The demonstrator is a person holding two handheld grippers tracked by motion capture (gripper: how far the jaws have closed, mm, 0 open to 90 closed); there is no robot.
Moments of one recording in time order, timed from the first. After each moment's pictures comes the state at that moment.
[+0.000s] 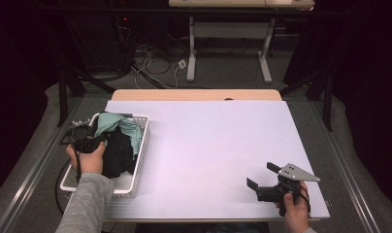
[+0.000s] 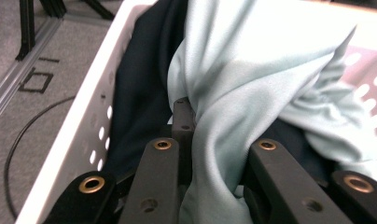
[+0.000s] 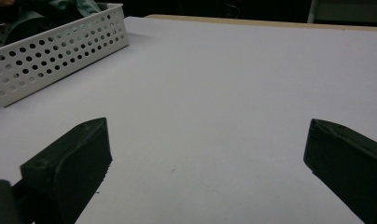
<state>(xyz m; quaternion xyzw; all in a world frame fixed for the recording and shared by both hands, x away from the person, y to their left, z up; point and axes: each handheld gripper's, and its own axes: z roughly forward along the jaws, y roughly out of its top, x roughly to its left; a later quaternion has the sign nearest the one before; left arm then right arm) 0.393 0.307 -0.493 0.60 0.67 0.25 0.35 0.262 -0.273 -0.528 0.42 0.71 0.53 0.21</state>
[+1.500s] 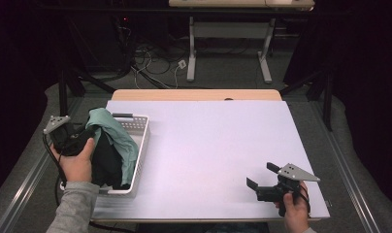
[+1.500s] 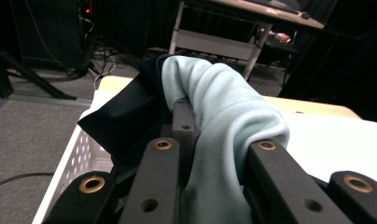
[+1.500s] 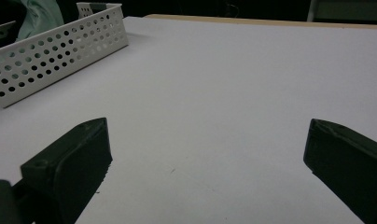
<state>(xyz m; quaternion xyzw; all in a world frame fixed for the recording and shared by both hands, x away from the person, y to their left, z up) 0.337 0.299 -0.421 0.58 0.57 0.28 0.51 0.263 -0.273 -0.529 0.42 0.71 0.53 0.20</state>
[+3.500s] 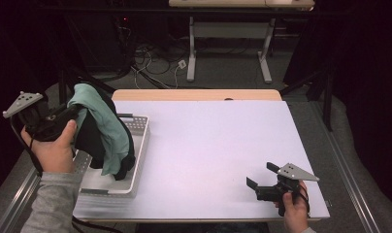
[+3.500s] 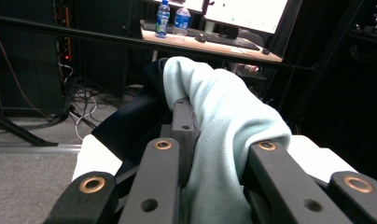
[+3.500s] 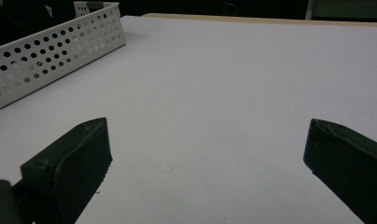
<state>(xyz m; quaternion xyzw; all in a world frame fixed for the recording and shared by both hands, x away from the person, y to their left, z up) 0.319 0.299 -0.332 0.58 0.51 0.30 0.56 0.264 -0.273 -0.530 0.42 0.71 0.53 0.20</state>
